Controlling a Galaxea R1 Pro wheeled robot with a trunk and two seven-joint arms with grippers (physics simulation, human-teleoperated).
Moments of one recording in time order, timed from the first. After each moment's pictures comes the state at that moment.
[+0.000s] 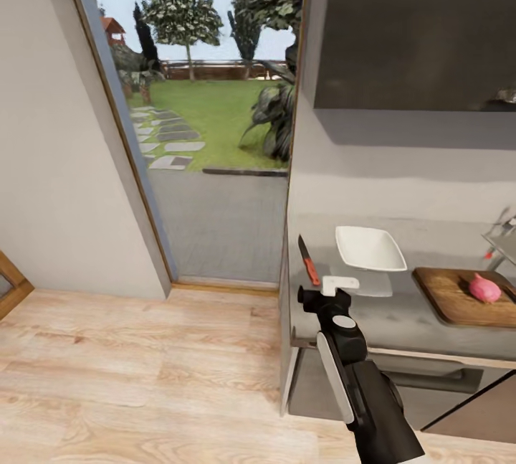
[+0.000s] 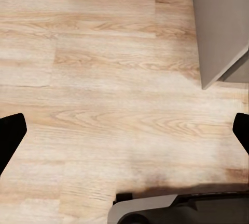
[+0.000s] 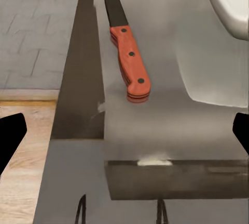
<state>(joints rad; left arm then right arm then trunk) 0.40 0.30 -0.26 -1.20 0.34 -0.30 0.06 -0.41 0.17 0.16 -1.45 -0.01 0.60 -0.34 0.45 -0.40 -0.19</state>
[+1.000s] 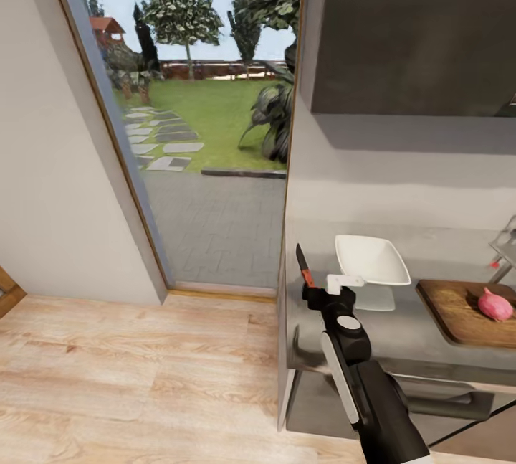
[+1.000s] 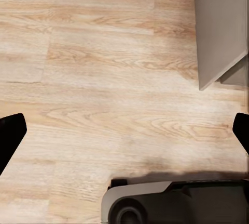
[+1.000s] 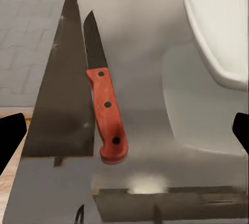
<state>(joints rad) 0.39 0.27 -0.26 -1.15 0.34 -0.30 0.06 -0.41 0.15 0.15 -1.45 0.00 0.56 -0.34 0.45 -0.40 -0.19</state>
